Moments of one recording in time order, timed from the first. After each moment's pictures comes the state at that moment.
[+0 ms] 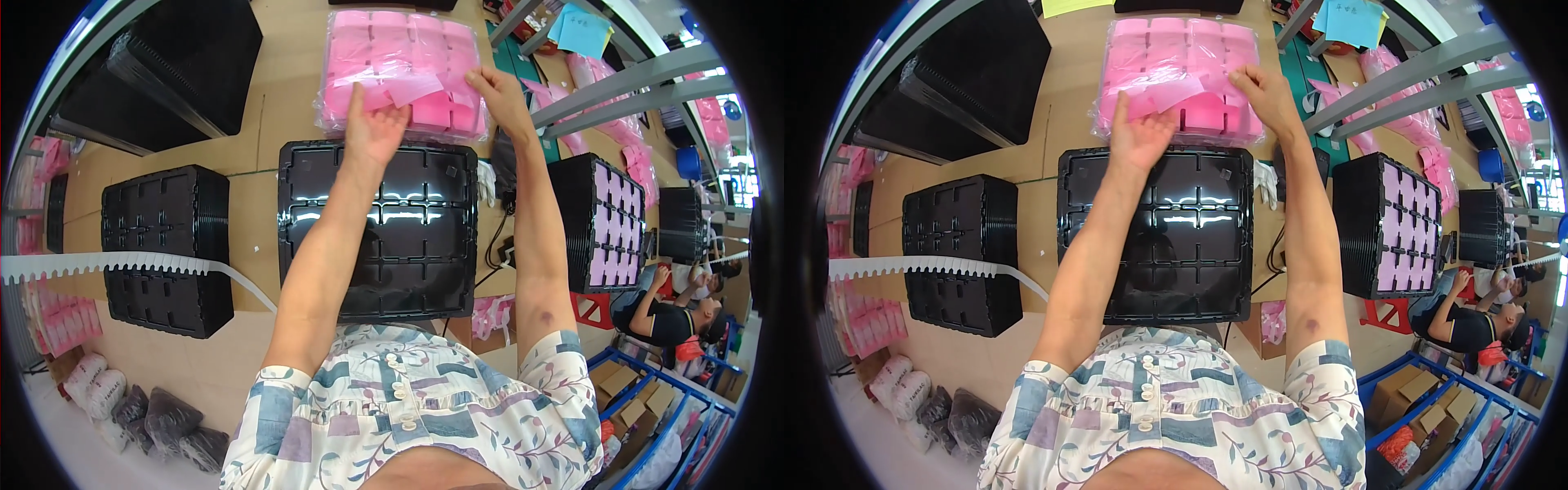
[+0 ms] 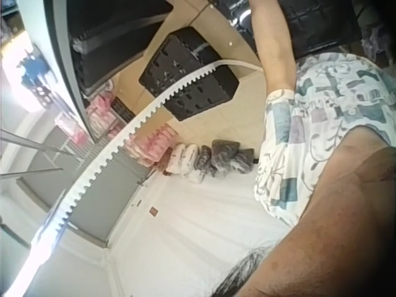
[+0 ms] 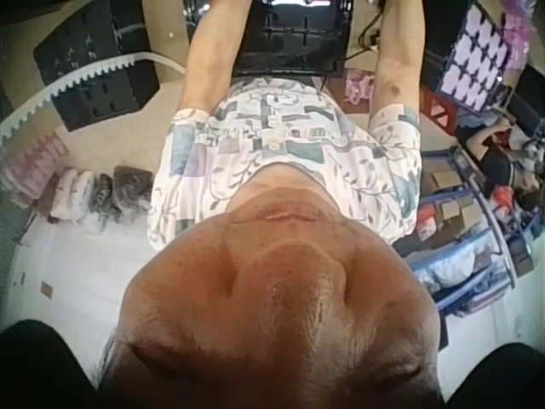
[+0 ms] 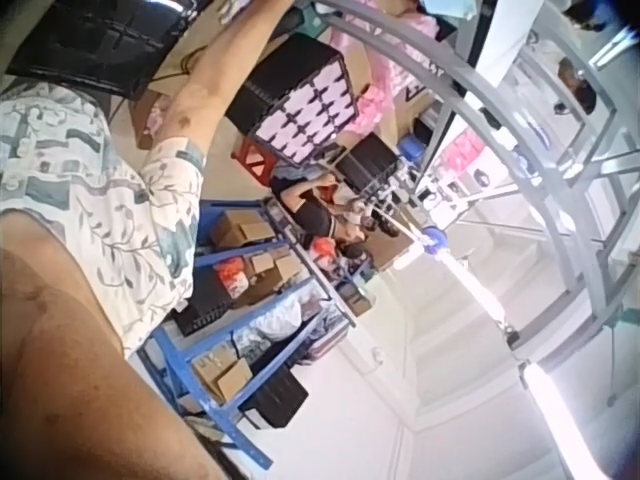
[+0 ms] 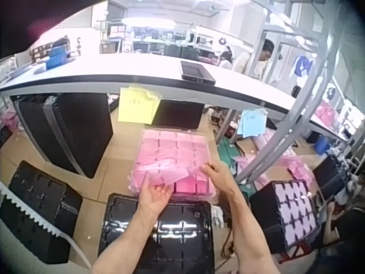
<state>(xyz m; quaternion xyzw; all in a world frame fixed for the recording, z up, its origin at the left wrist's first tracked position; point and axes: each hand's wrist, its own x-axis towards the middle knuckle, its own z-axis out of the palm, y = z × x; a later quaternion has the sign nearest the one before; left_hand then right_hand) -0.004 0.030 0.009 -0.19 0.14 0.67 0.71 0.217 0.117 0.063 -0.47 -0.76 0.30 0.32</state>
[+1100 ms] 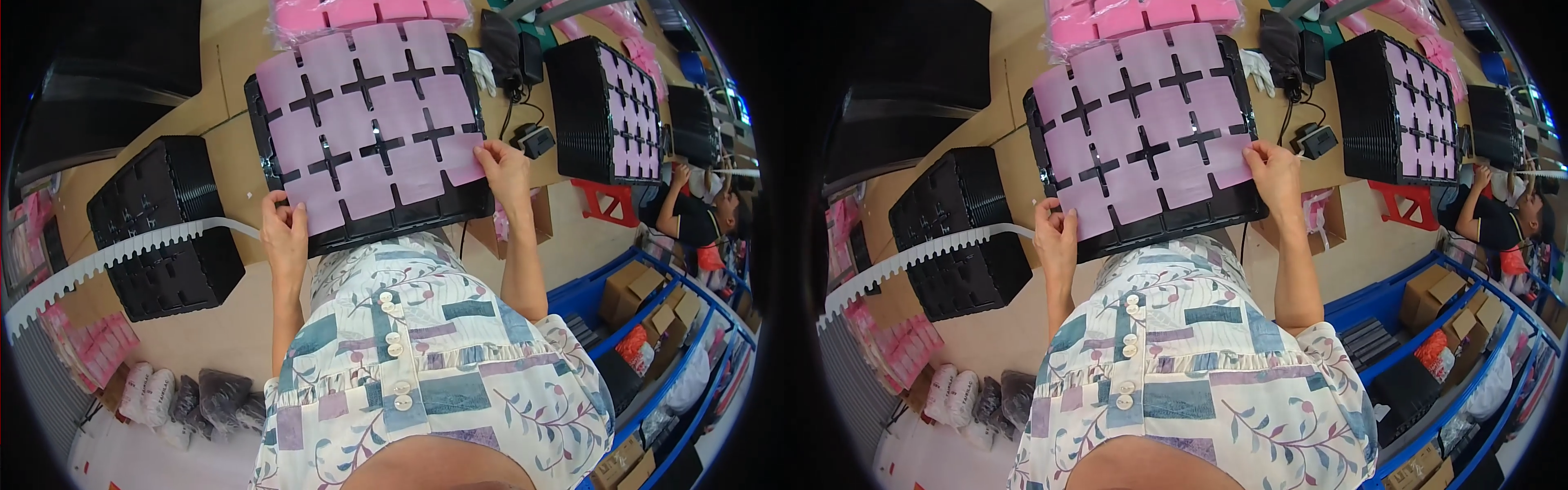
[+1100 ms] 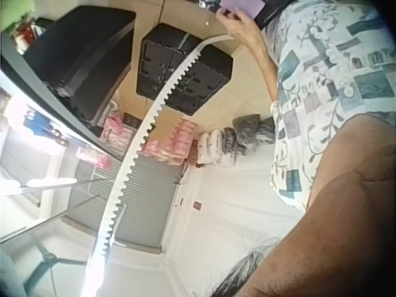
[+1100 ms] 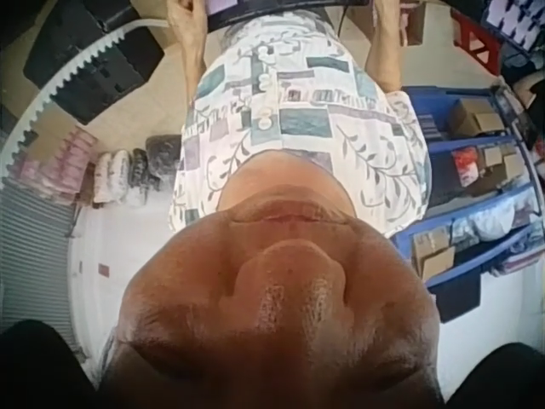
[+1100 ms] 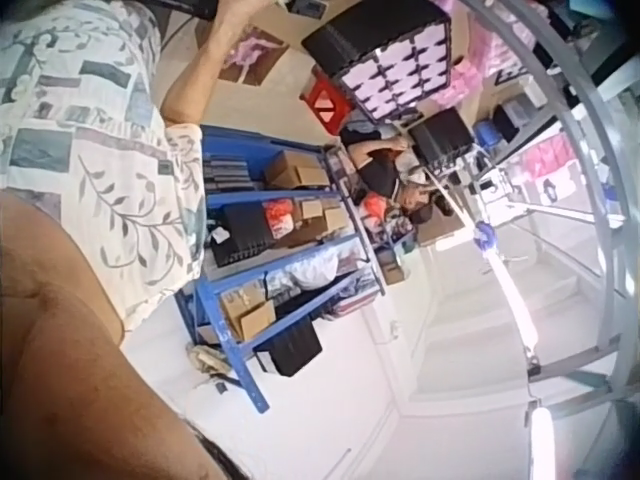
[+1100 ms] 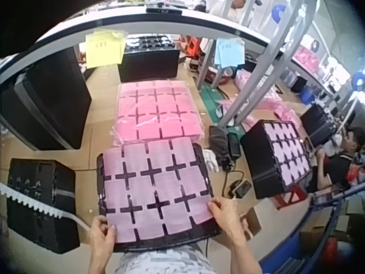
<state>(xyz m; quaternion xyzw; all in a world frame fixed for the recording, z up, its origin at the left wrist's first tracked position) -0.101 -0.255 0.006 0.44 0.77 0.30 0.35 0.244 -0.180 0.009 -0.74 -0.56 0.29 0.24</state>
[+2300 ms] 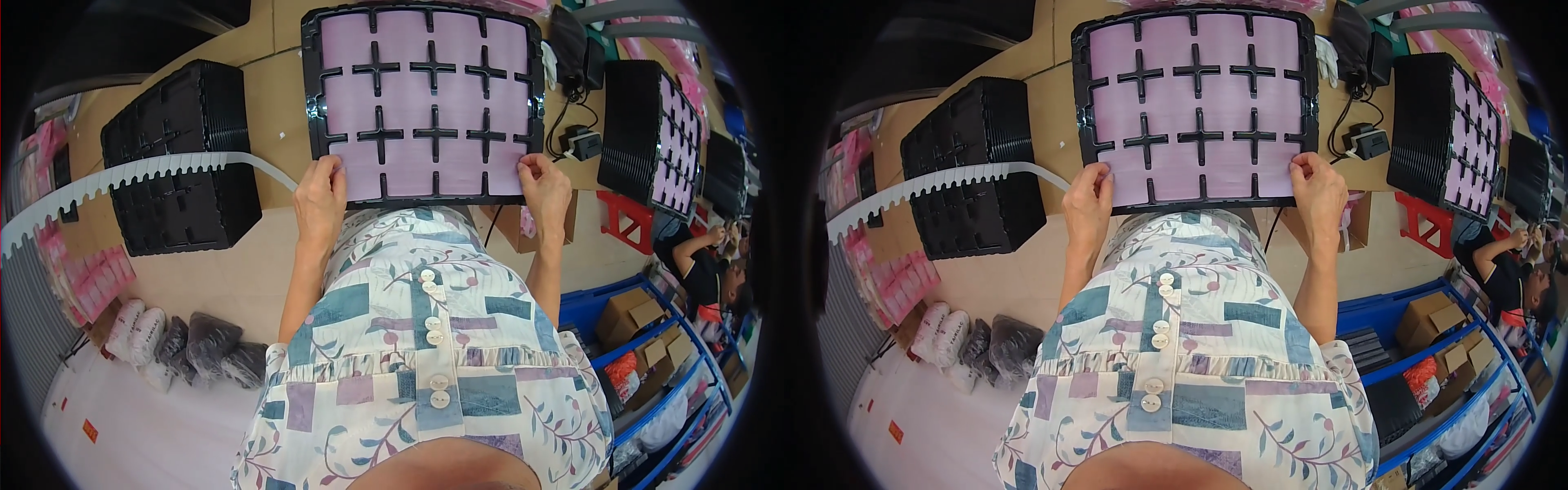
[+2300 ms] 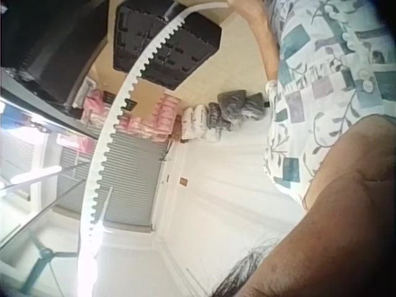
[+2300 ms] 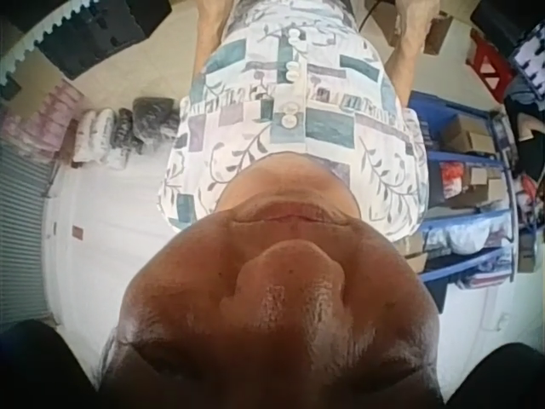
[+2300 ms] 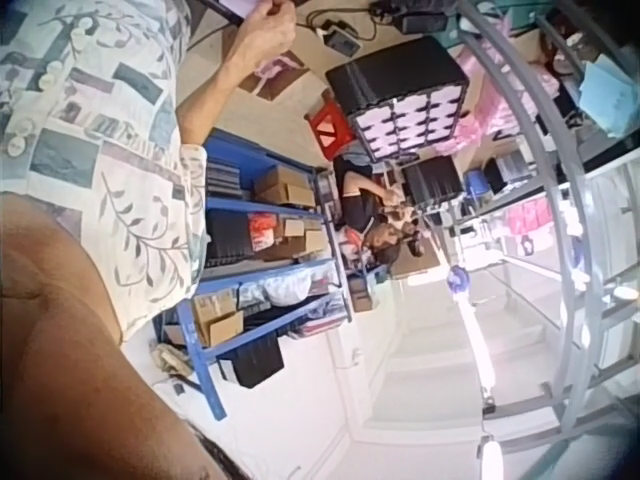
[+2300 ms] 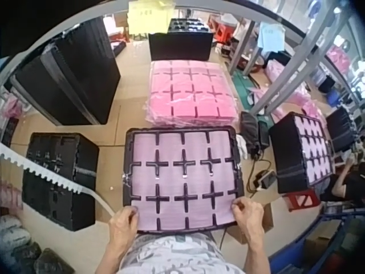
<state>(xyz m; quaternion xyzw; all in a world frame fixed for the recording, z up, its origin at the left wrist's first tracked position) -0.099 -0.279 -0.004 0.56 0.74 0.28 0.25 0.232 -0.218 0.020 -0.76 -0.61 0.21 0.10</state>
